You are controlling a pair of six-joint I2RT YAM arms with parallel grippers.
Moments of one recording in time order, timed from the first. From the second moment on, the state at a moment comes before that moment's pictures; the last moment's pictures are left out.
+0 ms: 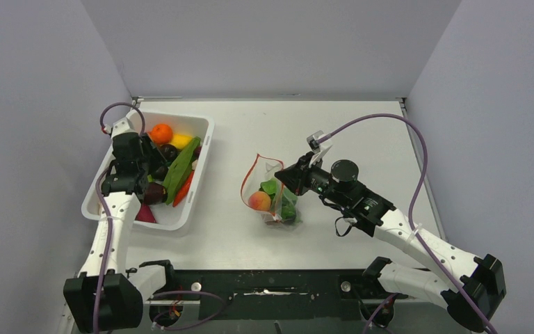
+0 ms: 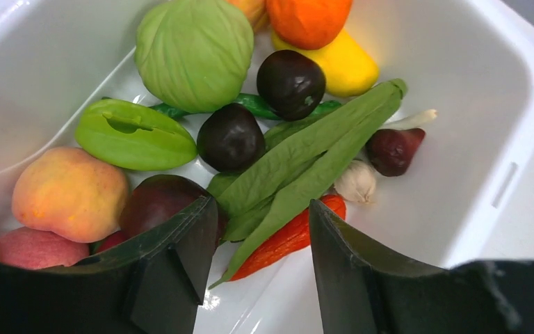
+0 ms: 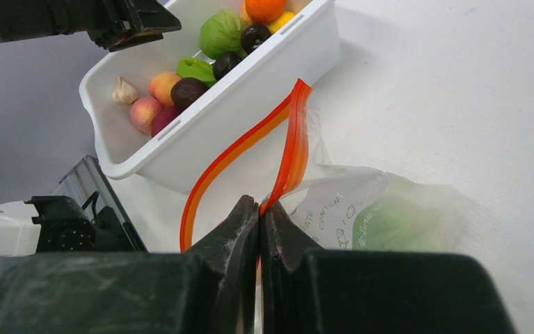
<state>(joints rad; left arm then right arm) 0.10 1.10 0.91 -0.40 -0.17 -0.42 0.76 1.00 0.77 0.07 -0.13 0.40</state>
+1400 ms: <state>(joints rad) 0.25 1.66 1.04 -0.28 -0.01 -0.41 0.79 0.96 0.77 0.05 -0.08 0.40</state>
